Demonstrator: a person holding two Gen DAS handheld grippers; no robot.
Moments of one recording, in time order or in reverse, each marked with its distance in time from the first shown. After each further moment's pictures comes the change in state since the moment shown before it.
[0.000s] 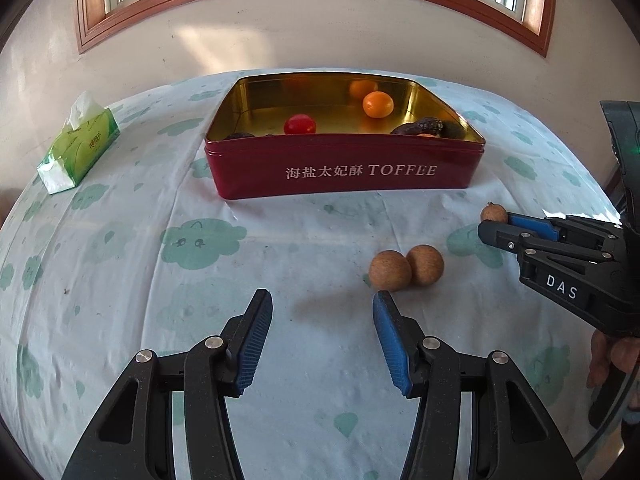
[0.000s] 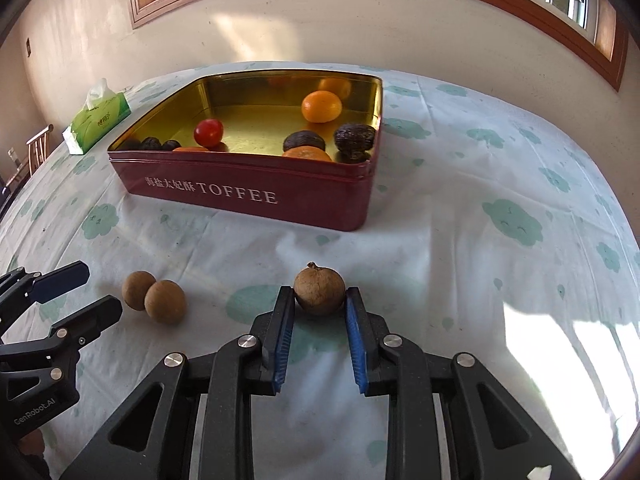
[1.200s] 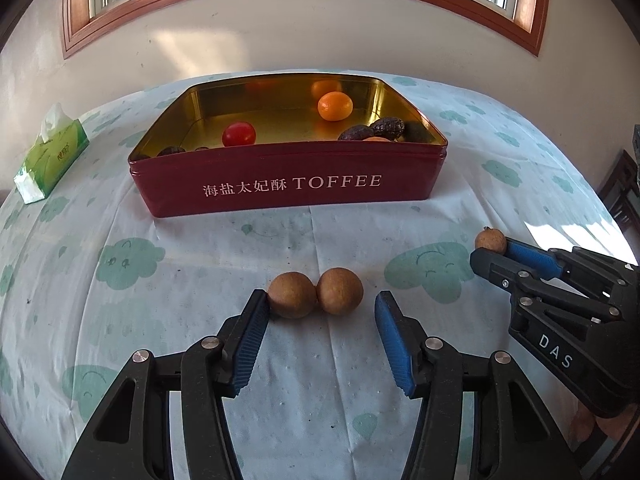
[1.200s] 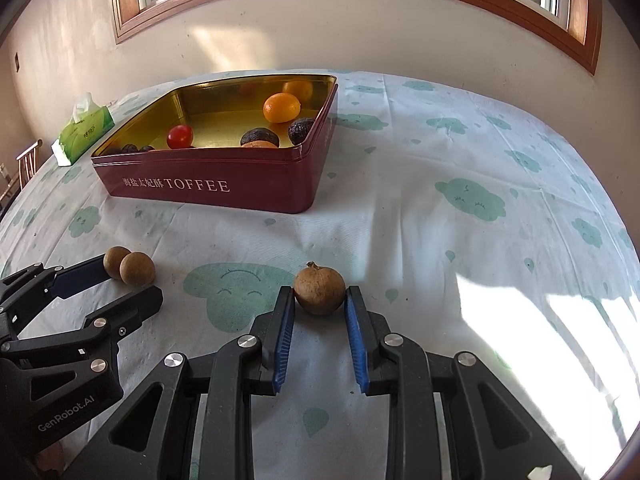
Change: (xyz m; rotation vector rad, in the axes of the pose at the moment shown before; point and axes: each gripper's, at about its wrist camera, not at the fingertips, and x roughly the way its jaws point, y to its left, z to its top) left arm 0.024 -0.046 0.015 -0.007 -0.011 -0.024; right arm -0.010 -0.025 -0.018 0.045 -0.033 -0.031
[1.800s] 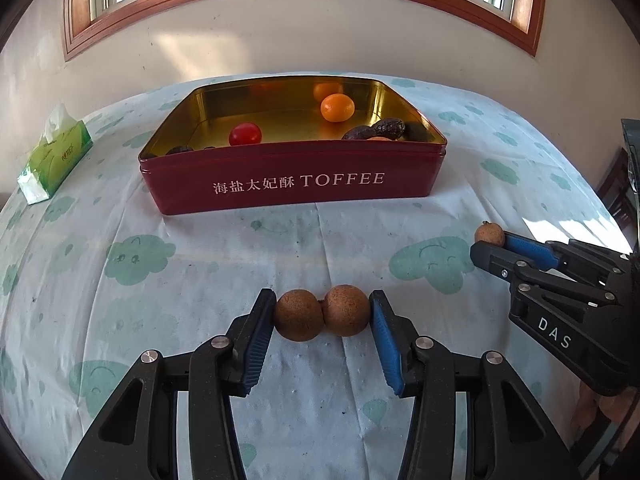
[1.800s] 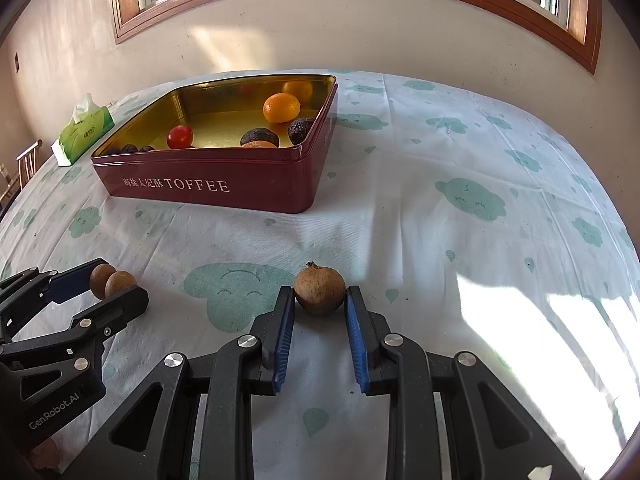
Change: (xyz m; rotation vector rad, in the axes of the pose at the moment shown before) left arm -0.007 0.002 -0.005 0.012 -0.011 0.006; right arm 0.000 0.000 0.000 -0.001 -0.001 -0.001
